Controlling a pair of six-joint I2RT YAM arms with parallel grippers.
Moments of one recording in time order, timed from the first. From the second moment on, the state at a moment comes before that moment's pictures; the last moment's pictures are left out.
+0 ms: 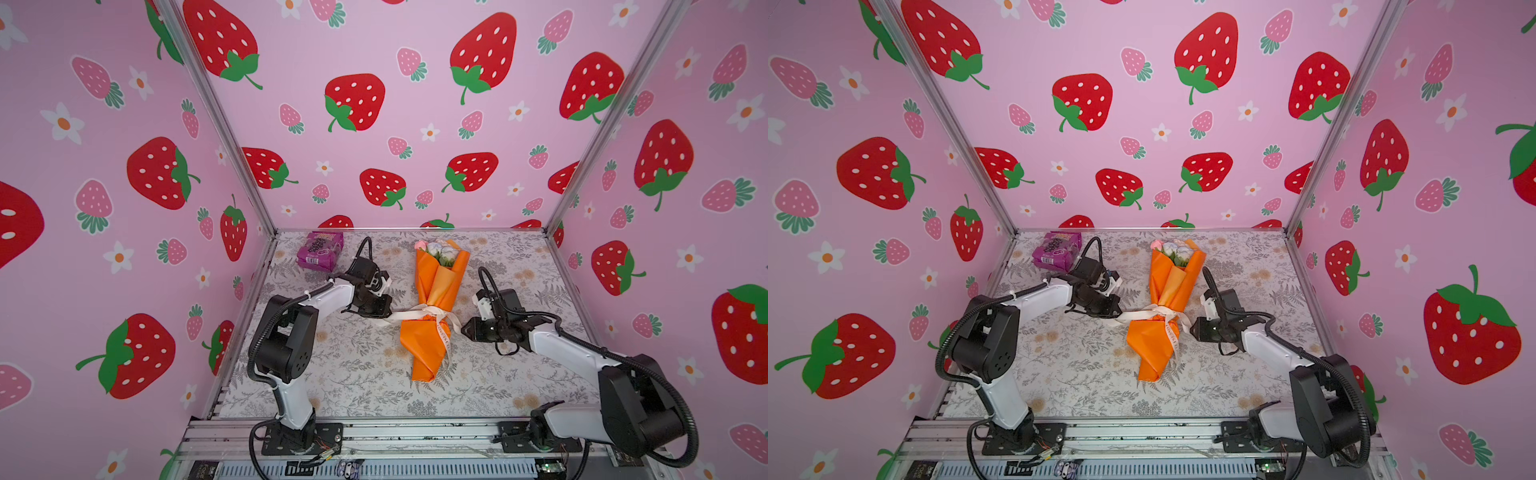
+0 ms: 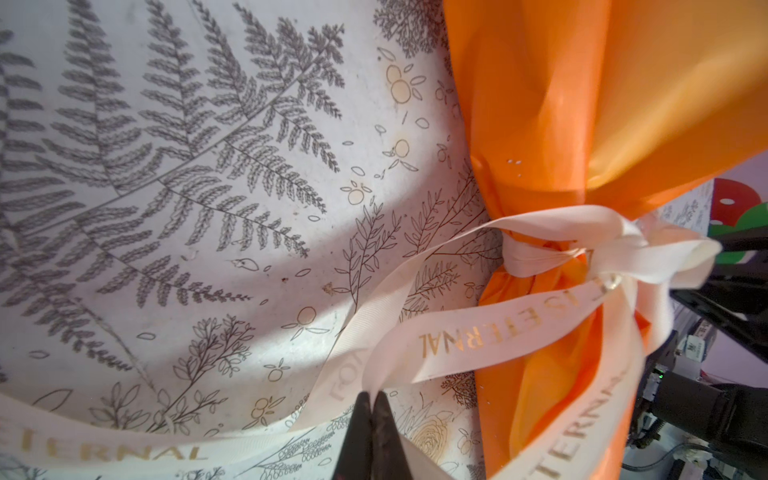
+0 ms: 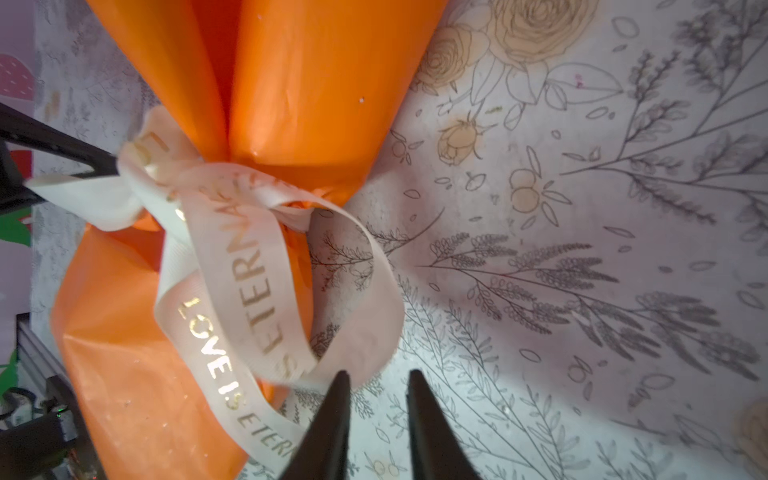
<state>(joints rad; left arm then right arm) -0.37 1.83 1.19 -0.58 0.50 -0.16 0.44 1.33 0.64 -0.33 -0.33 0.34</state>
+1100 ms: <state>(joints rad) -0.37 1.83 1.21 -0.59 0.54 -0.15 0.41 1.67 0.81 -0.15 -0.51 -0.17</state>
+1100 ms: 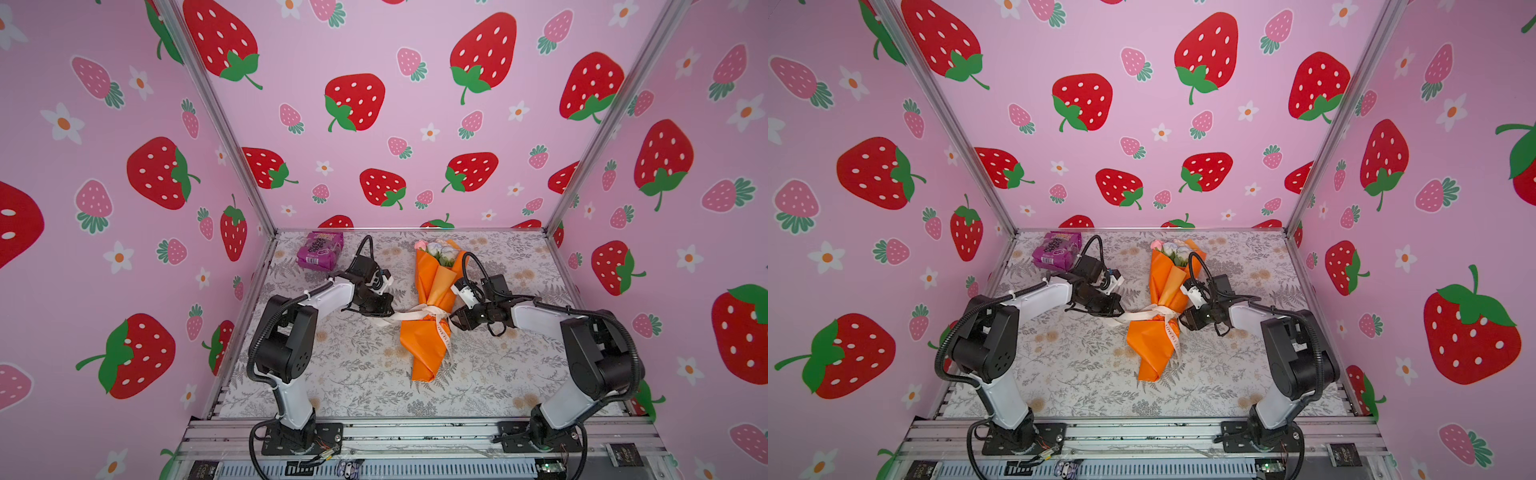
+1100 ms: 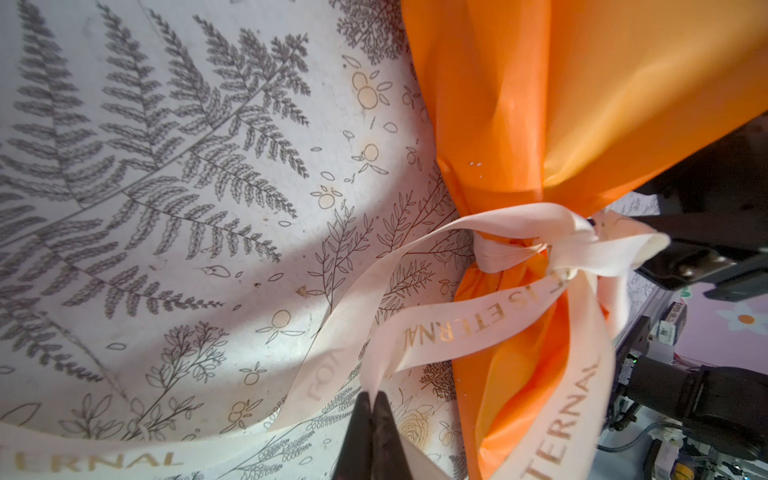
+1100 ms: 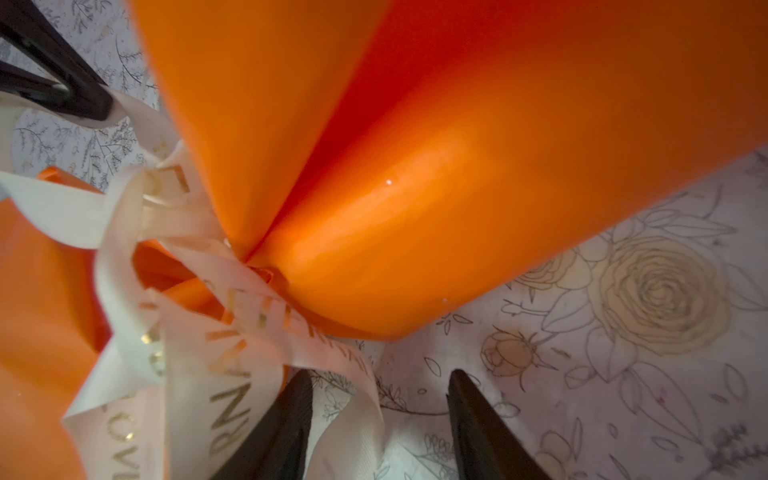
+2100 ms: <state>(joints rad) -0.37 1.83 1.21 -0.59 0.52 -0.15 0.41 1.49 0.69 -0.07 -0.31 0.11</state>
